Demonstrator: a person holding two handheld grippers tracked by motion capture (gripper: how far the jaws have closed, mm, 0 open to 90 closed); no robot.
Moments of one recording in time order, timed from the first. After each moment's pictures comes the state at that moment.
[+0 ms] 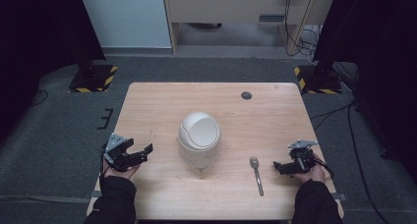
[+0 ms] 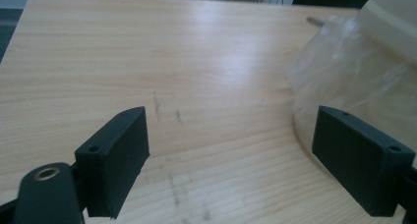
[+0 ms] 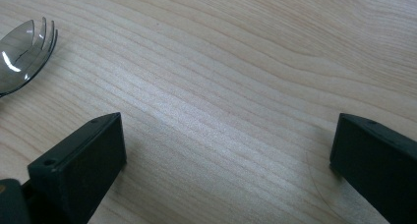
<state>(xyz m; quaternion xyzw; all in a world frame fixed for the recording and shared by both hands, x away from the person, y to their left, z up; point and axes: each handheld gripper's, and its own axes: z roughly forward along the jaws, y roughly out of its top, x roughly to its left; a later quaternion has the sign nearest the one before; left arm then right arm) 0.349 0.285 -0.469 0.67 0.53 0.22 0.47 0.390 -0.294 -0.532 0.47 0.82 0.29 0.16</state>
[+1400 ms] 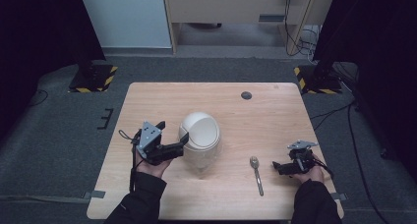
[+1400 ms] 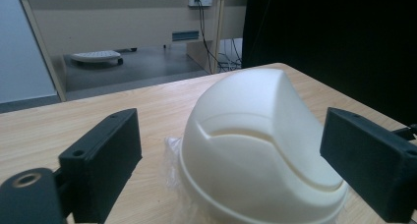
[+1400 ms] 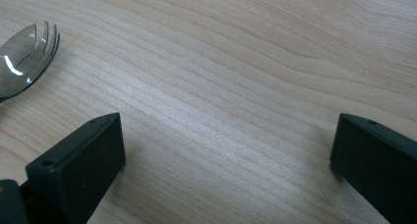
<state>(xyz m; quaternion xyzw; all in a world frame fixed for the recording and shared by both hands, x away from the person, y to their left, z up) 0.343 0.168 -0.400 0.68 0.42 0.28 0.53 0.388 -0.292 -0.533 0.47 0.81 0.30 0.17</state>
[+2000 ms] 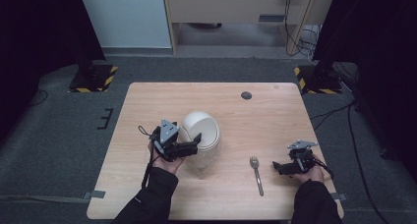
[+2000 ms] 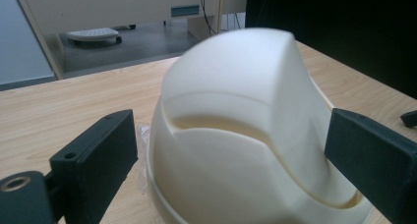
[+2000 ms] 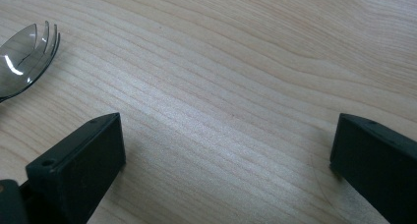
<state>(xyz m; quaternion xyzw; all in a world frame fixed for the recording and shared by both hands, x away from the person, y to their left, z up) 0.363 0.141 -0.421 0.71 0.43 0.26 0.49 0.388 -0.293 -0.533 0.47 0.81 0.30 0.17</state>
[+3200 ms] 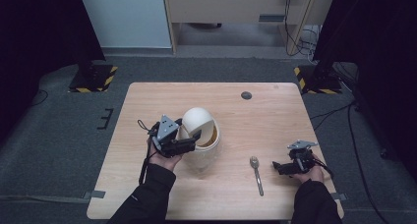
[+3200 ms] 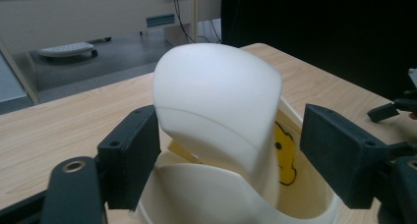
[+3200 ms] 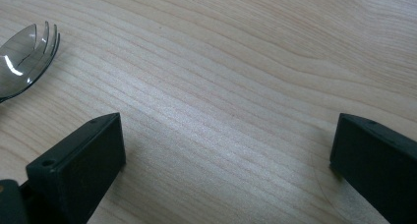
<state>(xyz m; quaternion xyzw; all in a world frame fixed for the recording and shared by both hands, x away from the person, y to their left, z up) 0.363 0.145 -0.402 0.73 0.38 0.25 0.52 0.388 -0.292 -0.533 0.47 0.81 0.30 0.17</state>
